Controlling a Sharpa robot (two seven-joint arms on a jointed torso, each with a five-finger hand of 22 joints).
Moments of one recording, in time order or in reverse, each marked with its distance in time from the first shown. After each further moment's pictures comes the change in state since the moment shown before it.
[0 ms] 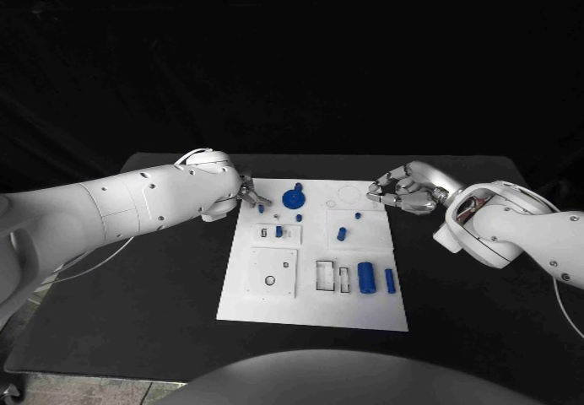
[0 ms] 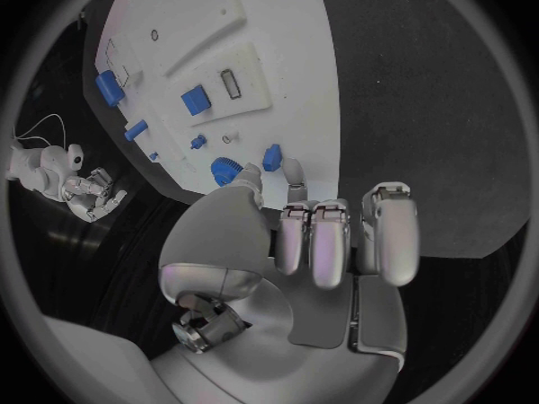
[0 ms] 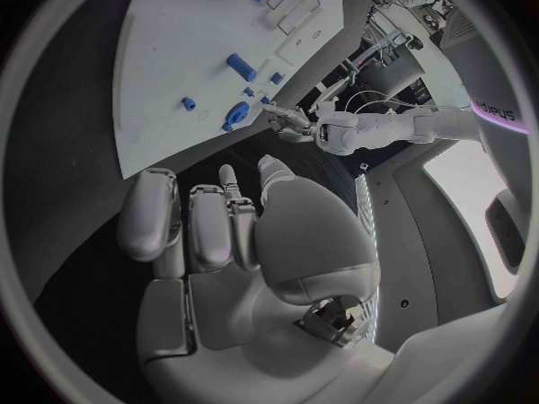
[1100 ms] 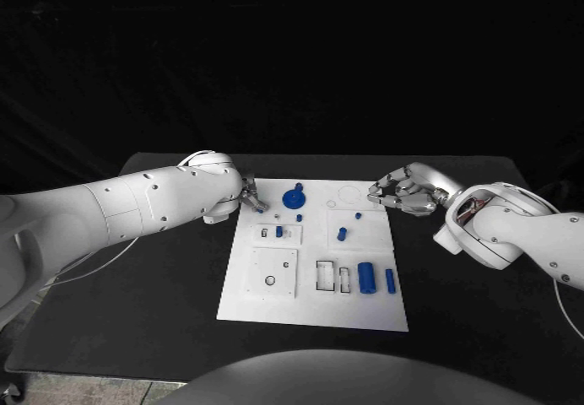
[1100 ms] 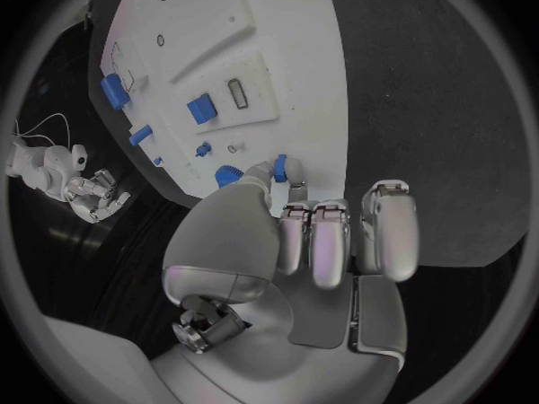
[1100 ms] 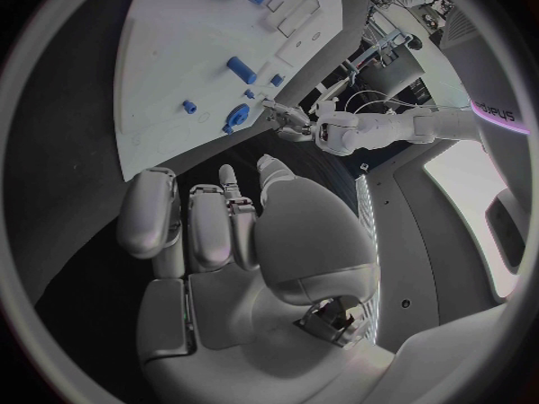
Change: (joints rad) left arm -0.007 0.008 0.000 -0.008 0.019 0.026 0.015; left_hand 0.146 0.001 0.054 -0.025 0.288 0.000 0.000 -0.068 -0.009 0.000 0.000 0.000 0.000 0.000 0.000 0.000 0.000 0.000 -0.011 0.004 -0.015 0.000; right arm -0.004 0.000 0.000 -0.002 0.000 0.005 -0.001; right_hand 0.010 0.001 0.006 -0.006 0.011 0.004 0.004 0.000 -0.003 0.001 0.004 -0.002 0.000 -0.002 0.002 -0.004 -0.006 0.000 -0.004 0.004 -0.014 0.000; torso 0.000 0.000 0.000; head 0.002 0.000
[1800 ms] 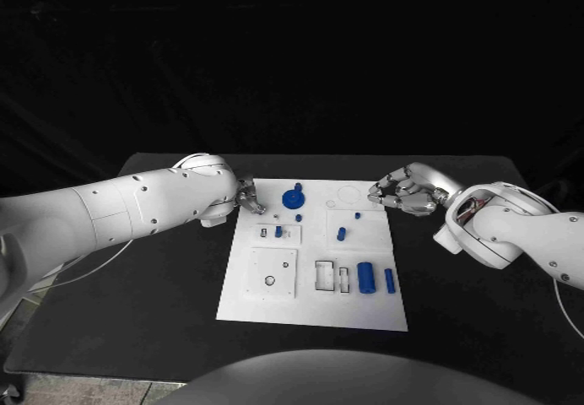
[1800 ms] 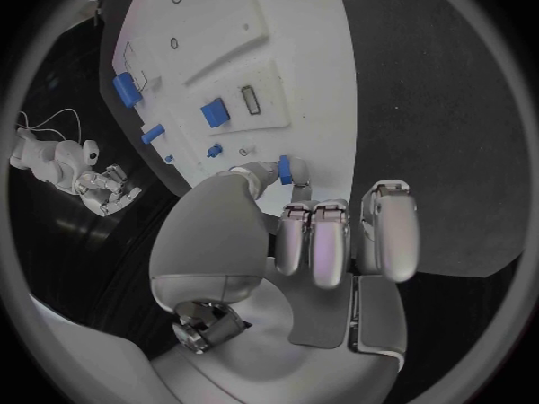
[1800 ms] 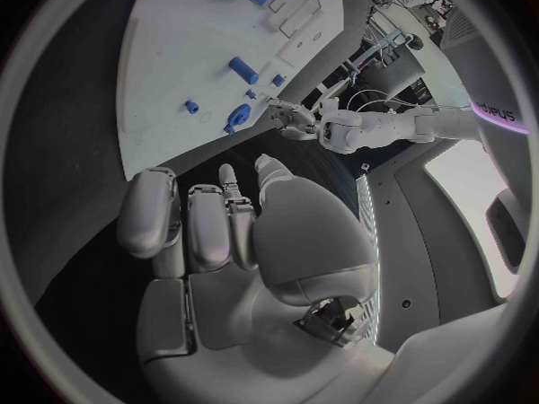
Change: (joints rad) left arm 0.001 -0.046 0.001 0.060 0.035 -0.025 0.038; left_hand 0.006 -0.173 0.452 -0.011 0.030 0.002 0.002 -0.019 0.040 0.000 0.000 0.000 0.000 0.000 0.000 0.000 0.001 0.000 0.004 -0.004 -0.004 0.000; right arm -0.001 -0.002 0.000 -0.003 0.000 0.001 -0.001; right_hand 0.014 0.007 0.007 -0.007 0.004 0.007 0.000 0.000 -0.001 -0.005 0.005 -0.004 0.003 0.002 0.005 0.000 -0.004 0.000 0.000 0.000 -0.004 0.000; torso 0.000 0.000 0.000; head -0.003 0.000
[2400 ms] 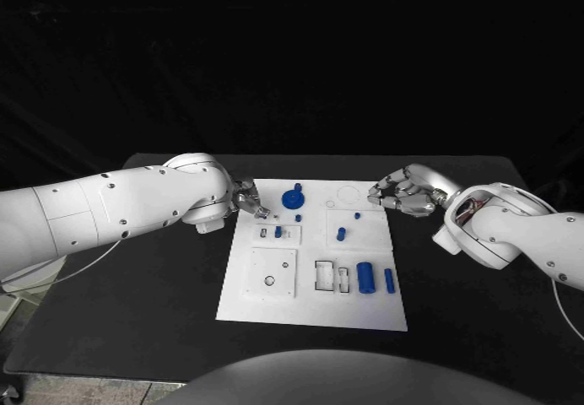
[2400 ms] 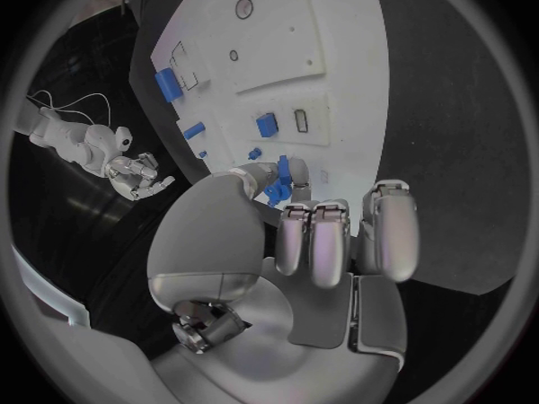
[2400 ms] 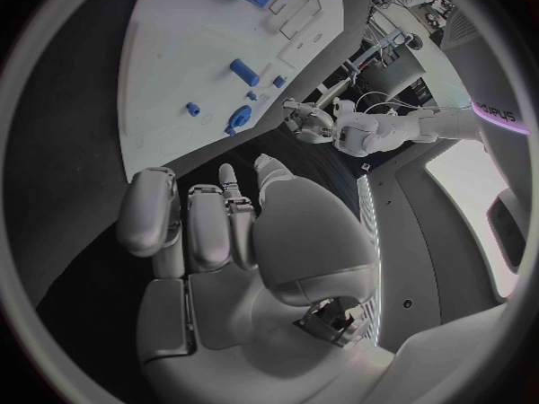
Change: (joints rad) left arm 0.042 -0.114 -0.011 0.219 0.114 -0.020 -0.039; left_hand -0.043 -0.011 0.052 -0.020 -0.043 0.005 0.002 0.000 0.005 0.000 0.000 0.000 0.000 0.000 0.000 0.000 0.000 0.000 0.000 0.000 0.000 0.000; right arm -0.005 0.004 0.000 -0.006 0.002 0.004 -0.001; right_hand 0.004 -0.004 0.005 0.000 0.004 0.003 -0.003 0.000 -0.001 0.003 -0.004 -0.003 0.000 0.000 0.000 0.000 -0.002 0.000 -0.004 0.004 -0.004 0.000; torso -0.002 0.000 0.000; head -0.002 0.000
